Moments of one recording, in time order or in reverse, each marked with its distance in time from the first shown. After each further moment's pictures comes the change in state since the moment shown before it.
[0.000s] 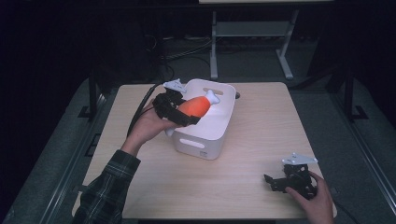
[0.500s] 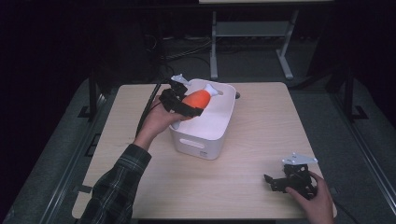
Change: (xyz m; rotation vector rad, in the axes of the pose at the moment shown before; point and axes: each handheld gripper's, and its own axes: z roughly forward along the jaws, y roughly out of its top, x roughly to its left) left arm 0.021 0.007 0.027 0.017 0.088 -0.112; right arm 0.000 0.000 0.000 -0.002 0.000 0.000
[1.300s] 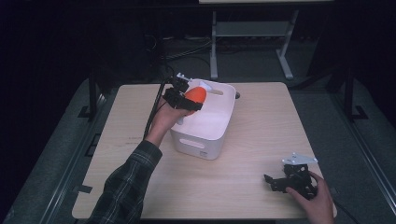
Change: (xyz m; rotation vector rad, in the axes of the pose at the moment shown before) left arm 0.014 0.003 0.026 0.026 0.172 -0.153; right arm 0.000 0.000 0.000 0.003 -0.002 -0.002
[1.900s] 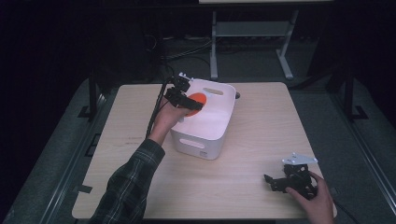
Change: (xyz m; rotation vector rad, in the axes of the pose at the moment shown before) left arm 0.002 0.003 0.005 0.024 0.011 -0.016; right arm 0.000 0.000 0.000 -0.001 0.001 0.001
